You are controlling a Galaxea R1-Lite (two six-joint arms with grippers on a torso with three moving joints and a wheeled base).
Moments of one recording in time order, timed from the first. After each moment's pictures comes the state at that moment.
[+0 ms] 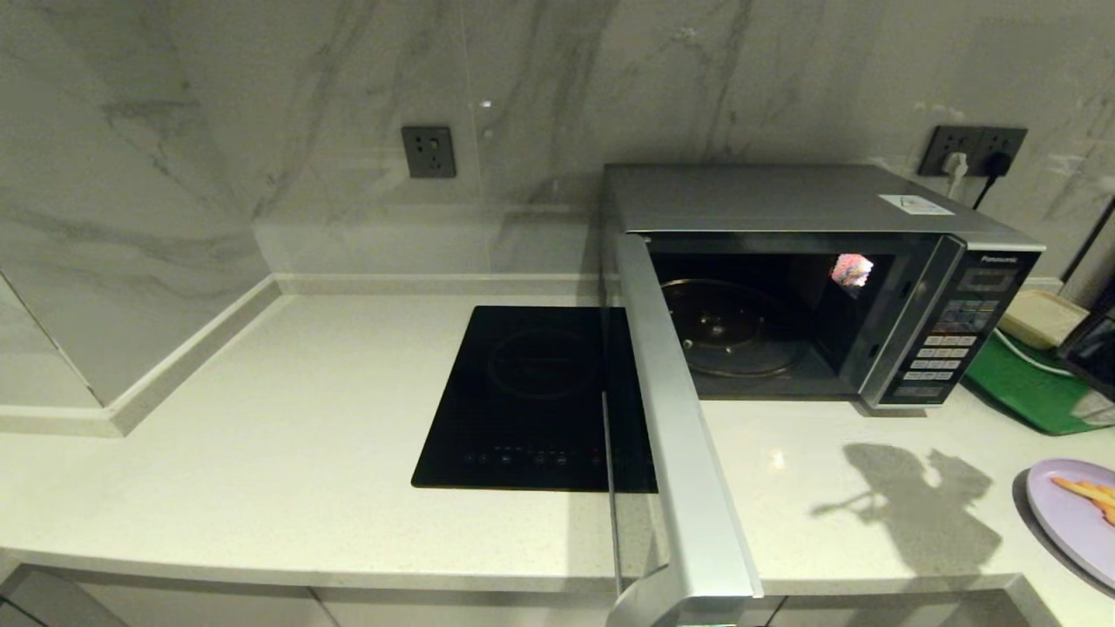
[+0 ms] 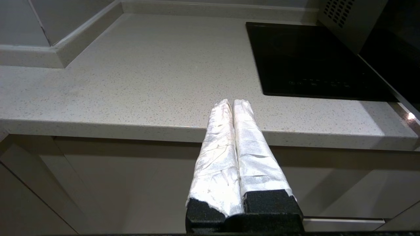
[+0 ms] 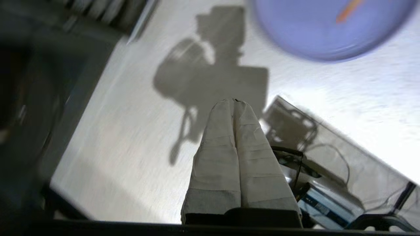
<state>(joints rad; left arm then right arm) 0.00 0.00 0.00 -0.01 0.01 -0.06 -0.18 1.59 -1.35 0.73 -0.29 0.87</state>
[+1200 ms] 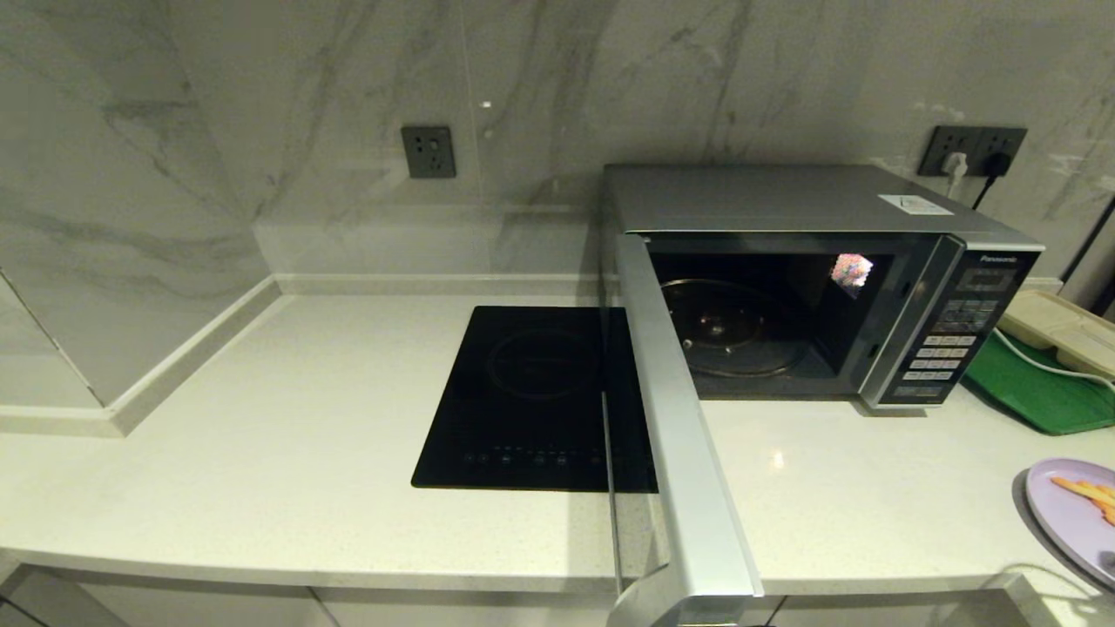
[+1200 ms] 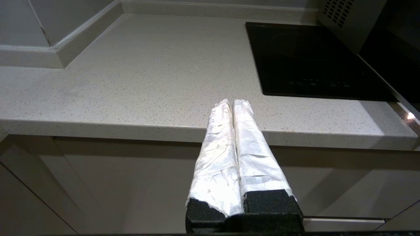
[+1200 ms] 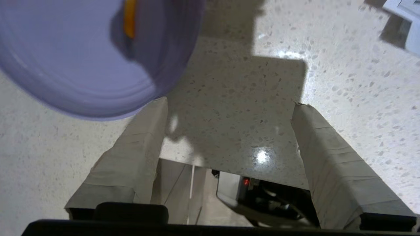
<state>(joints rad) 0.00 0.00 0.00 -0.01 0.01 -0.06 -0.86 1.69 -0.76 0.24 -0.01 0.69</state>
